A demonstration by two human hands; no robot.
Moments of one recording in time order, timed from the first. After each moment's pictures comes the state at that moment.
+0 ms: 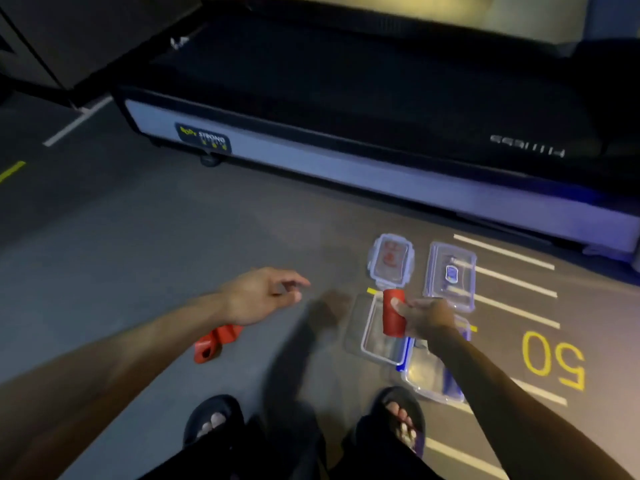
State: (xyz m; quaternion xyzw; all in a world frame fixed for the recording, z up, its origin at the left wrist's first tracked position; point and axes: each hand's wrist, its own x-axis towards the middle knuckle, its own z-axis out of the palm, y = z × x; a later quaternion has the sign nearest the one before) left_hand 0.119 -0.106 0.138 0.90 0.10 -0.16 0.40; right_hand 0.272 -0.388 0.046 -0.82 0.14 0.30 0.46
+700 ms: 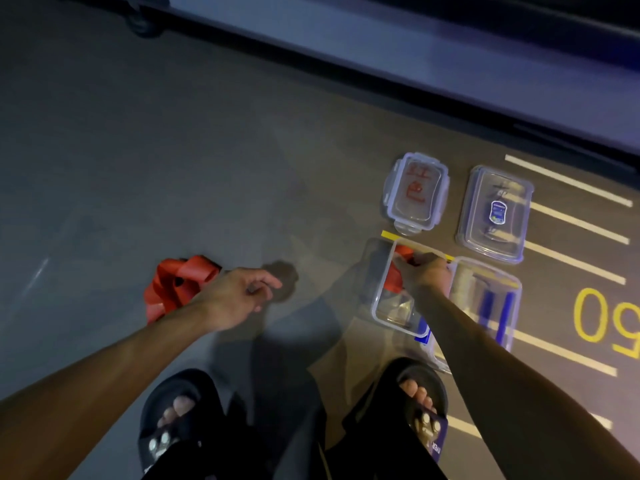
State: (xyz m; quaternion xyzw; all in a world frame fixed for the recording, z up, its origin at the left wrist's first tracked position) left_hand 0.117 -0.091 -0.090 0.79 0.27 -0.26 0.48; right_hand 0.312 -0.358 -0.147 -0.89 0.19 0.21 0.35
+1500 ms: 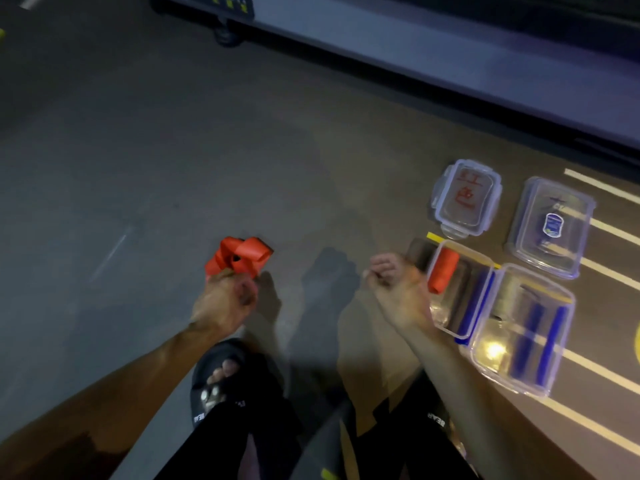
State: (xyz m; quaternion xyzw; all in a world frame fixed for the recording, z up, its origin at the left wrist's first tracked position) left_hand 0.008 -0.062 -0.114 0.87 0.35 -0.06 0.33; right_hand 0.209 -0.296 -0.112 -0.86 -0.14 0.22 0.45
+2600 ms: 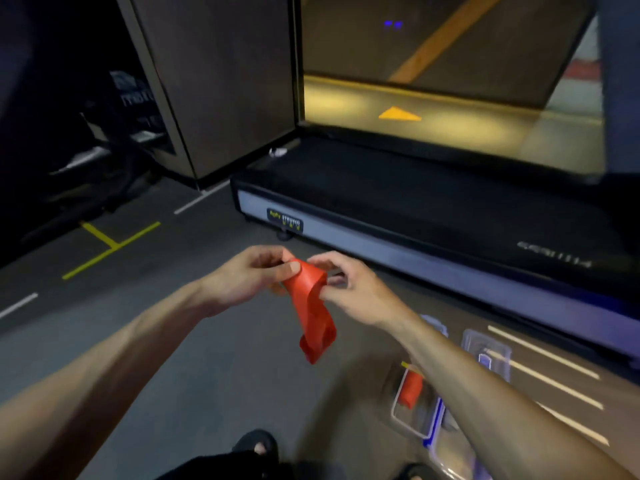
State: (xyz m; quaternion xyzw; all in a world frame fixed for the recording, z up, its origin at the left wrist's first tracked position) left_hand 0.014 -0.085 0.332 0.80 0.13 0.07 0.59; right_hand 0.167 -0.249 0.304 -0.69 -0.47 0.28 0.46
